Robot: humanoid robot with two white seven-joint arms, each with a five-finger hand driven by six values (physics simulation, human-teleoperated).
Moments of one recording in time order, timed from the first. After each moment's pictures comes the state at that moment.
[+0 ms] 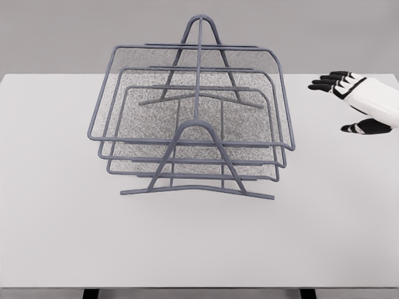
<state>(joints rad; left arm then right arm) 0.03 0.00 -0.22 0.02 -0.05 0.00 -0.25 -0.46 -1.06 0.55 -1.49 0.28 -0.61 0.03</state>
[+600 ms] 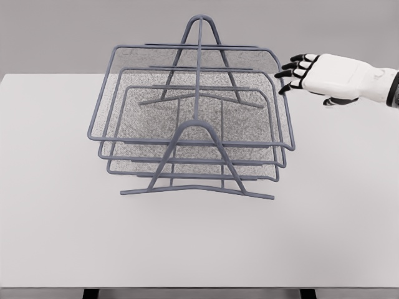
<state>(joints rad) 0.03 0.00 -0.22 0.02 -0.05 0.00 -0.25 -0.87 -0.92 0.78 -1.49 0.54 -0.58 0.32</state>
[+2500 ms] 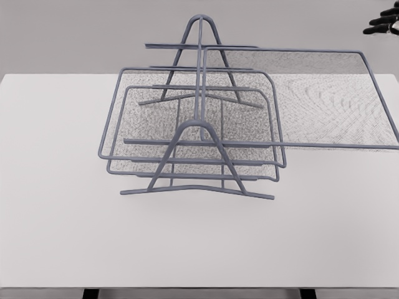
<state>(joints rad) 0.03 0.00 -0.22 0.02 -0.05 0.00 -0.25 -0.99 -1.24 0.75 -1.53 0.30 -0.61 0.32</state>
